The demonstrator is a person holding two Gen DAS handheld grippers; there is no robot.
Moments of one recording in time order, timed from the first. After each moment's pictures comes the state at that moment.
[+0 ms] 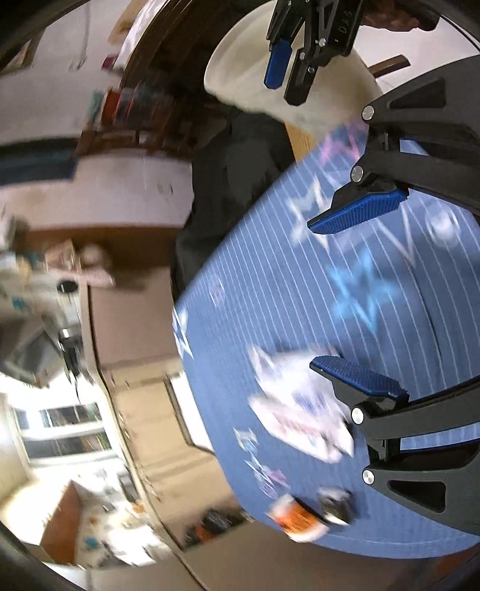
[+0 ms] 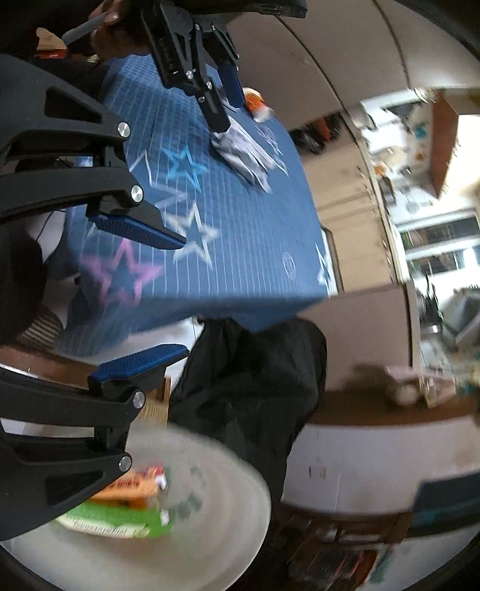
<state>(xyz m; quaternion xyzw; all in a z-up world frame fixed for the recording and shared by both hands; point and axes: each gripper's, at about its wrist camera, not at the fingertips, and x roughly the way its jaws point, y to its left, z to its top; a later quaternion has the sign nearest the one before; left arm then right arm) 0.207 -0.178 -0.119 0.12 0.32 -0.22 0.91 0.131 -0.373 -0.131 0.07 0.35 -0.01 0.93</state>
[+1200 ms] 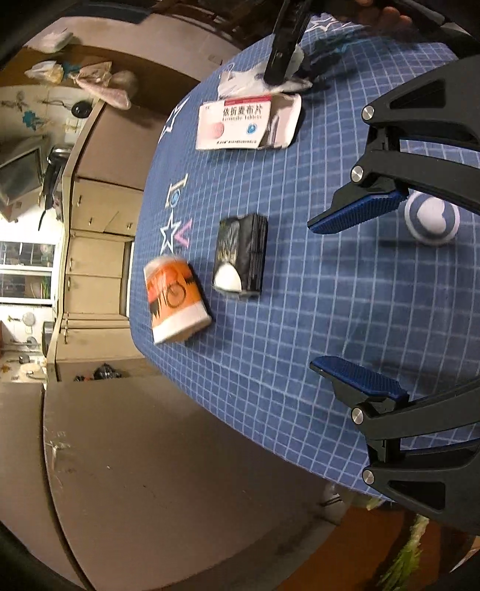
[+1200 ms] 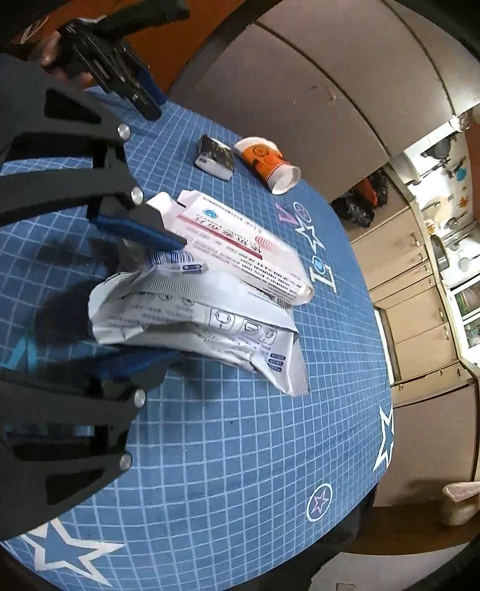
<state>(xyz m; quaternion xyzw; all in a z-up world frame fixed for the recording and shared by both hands) 0.265 0.077 -0.167 -0.02 0.39 -0.01 0.92 0.308 -0.216 -0.173 0.14 0.43 0.15 0.88</state>
